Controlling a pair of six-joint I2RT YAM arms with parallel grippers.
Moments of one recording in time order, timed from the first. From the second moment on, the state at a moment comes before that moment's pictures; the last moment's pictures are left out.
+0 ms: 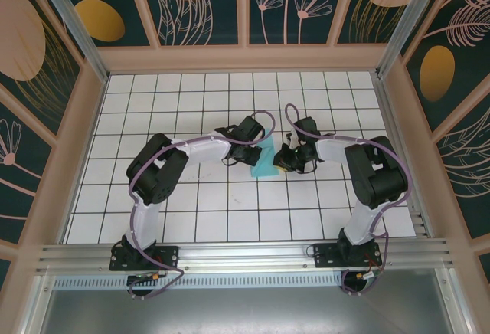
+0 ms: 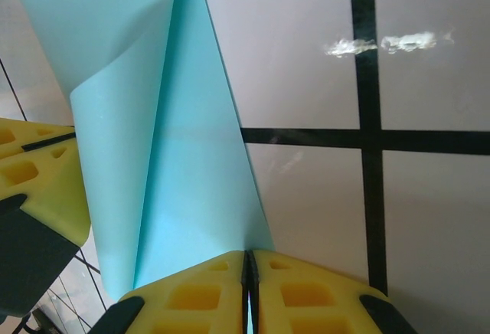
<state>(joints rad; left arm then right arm) -0.76 2.05 1.36 -0.40 0.00 -0.31 0.37 1.78 0.88 -0.28 -0.54 0.63</state>
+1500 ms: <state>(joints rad) -0.76 2.06 1.36 -0.40 -0.01 -0.31 0.36 1.76 0.88 -0.26 -0.55 0.63</state>
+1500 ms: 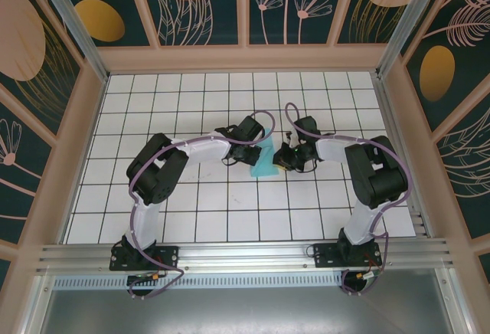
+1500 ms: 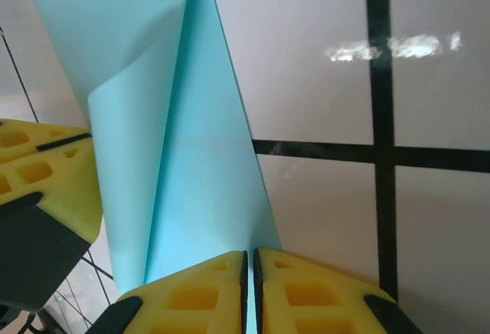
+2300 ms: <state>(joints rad) -0.76 2.06 1.36 -0.40 0.00 -0.31 0.41 1.83 0.93 -0.03 -0.65 0.79</state>
